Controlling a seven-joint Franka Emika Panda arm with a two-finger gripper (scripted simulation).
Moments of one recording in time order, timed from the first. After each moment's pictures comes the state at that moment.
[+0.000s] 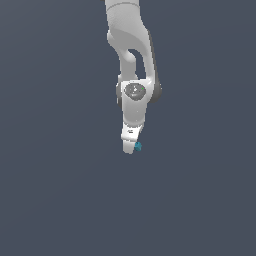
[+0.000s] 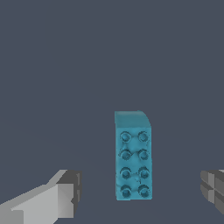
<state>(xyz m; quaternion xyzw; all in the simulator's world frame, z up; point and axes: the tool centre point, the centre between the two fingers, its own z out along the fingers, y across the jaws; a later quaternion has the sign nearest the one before) -0.048 0.023 0.072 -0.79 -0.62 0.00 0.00</state>
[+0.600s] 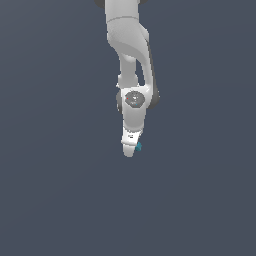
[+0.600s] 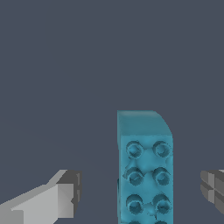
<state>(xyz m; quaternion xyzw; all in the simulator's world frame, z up) -0.049 0.023 0.039 -0.78 -0.62 0.00 0.00</state>
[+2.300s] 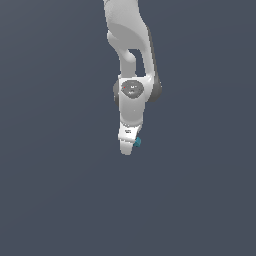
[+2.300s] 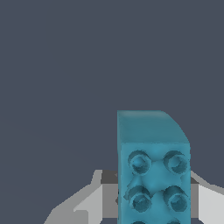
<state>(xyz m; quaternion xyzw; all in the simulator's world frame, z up) -0.033 0.013 0.092 -0.78 -0.62 0.00 0.00</state>
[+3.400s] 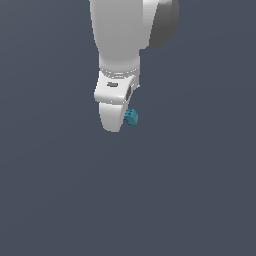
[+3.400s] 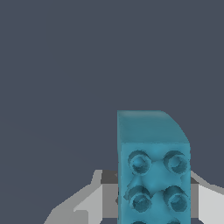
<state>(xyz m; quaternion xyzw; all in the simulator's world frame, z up) 0.020 -0.017 0.314 -0.78 -0.62 0.00 0.00</state>
